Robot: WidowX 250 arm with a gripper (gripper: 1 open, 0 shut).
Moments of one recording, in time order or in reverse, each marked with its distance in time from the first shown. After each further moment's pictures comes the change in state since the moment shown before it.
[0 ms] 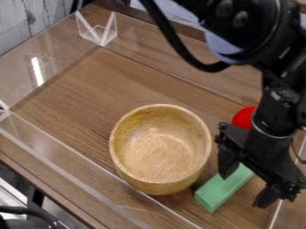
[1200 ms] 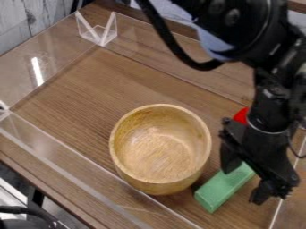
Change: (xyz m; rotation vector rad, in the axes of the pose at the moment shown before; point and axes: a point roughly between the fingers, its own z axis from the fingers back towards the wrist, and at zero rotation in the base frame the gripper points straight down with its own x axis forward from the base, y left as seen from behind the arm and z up) arm 0.006 0.012 -0.009 -0.036 -0.019 -0.128
